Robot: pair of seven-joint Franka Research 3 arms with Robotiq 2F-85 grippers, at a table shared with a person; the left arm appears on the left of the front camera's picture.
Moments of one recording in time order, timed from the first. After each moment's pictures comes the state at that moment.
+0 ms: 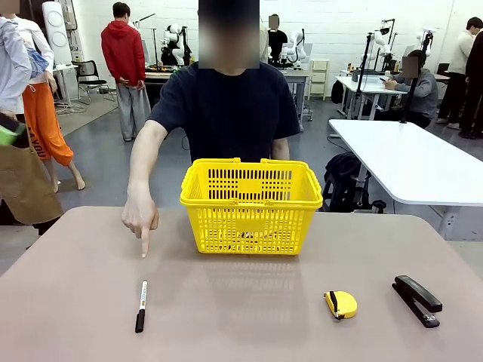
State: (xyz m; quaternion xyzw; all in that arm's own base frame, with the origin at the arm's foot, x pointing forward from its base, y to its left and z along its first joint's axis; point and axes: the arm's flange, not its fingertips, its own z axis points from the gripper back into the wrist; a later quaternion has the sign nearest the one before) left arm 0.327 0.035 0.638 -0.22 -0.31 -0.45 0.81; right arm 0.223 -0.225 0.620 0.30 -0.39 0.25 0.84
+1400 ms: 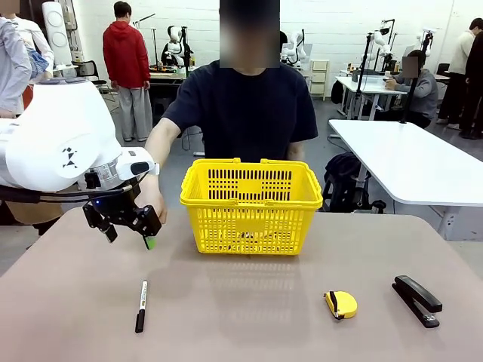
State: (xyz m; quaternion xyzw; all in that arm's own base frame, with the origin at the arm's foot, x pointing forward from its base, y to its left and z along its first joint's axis) left arm 0.395 -0.164 0.438 -0.03 -0.09 -0.12 0.99; right arm 0.222 -0.225 0.620 0.29 -0.39 0.25 0.84
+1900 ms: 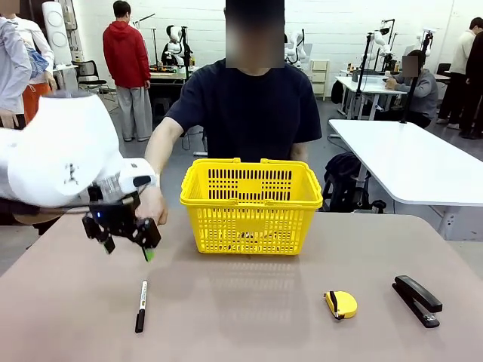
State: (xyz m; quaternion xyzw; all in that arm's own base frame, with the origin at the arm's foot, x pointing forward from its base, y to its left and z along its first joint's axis) left arm 0.383 -0.168 0.412 -0.02 -0.08 -0.11 0.99; right arm 0.222 -0.225 0.620 0.29 -0.39 0.25 0.84
